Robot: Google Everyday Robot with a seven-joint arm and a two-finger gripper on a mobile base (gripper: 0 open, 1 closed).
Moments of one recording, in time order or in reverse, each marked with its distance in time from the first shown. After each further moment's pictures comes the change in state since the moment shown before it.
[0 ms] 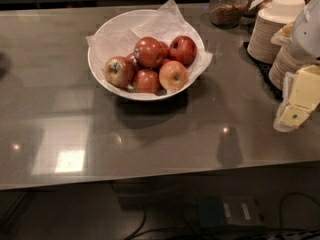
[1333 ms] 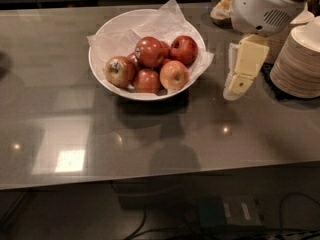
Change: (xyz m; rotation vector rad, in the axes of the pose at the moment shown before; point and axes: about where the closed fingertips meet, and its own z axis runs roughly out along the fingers) arm -0.103 -0.031 0.006 -0.001 -0.159 -0.243
